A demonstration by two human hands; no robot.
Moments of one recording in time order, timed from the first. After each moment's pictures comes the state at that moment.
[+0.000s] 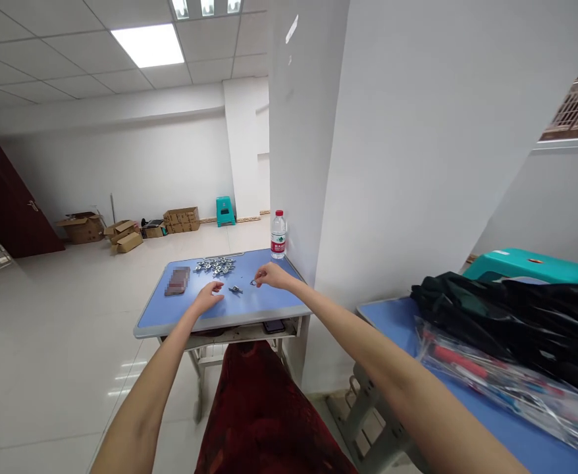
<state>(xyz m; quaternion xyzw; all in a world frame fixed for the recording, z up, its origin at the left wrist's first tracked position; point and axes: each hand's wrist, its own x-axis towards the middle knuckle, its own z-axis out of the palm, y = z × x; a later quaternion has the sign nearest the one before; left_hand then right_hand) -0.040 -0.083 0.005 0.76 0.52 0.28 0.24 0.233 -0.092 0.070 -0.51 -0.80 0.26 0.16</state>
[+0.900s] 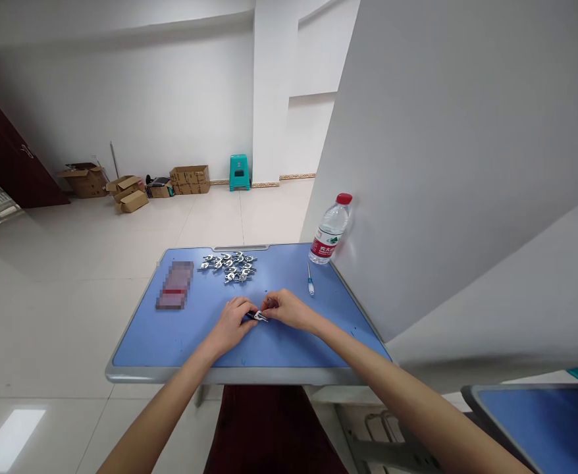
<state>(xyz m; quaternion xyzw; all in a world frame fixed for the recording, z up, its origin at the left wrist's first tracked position) -0.009 -0.056 -0.013 0.82 0.46 0.26 0.22 0.185 -0.018 0.005 -0.46 -0.76 0.40 0.20</state>
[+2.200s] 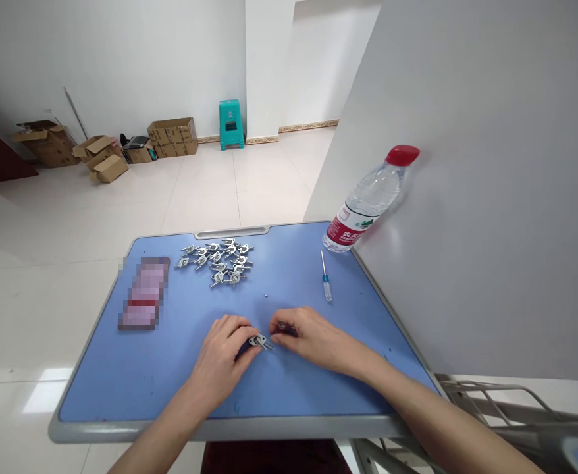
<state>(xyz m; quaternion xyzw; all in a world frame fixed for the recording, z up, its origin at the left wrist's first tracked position) 0.002 -0.062 -0.008 0.83 0.45 0.28 0.18 0.210 -0.019 0.028 -0.46 -0.76 0.44 0.10</state>
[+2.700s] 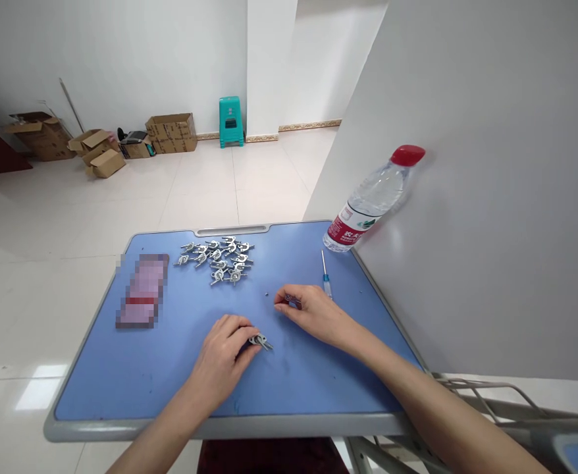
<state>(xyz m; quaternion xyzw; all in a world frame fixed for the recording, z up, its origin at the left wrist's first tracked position) 0.002 -0.062 -0.013 0.82 0.44 0.31 0.18 0.214 0.004 0.025 -0.53 -0.76 0.34 0.15</state>
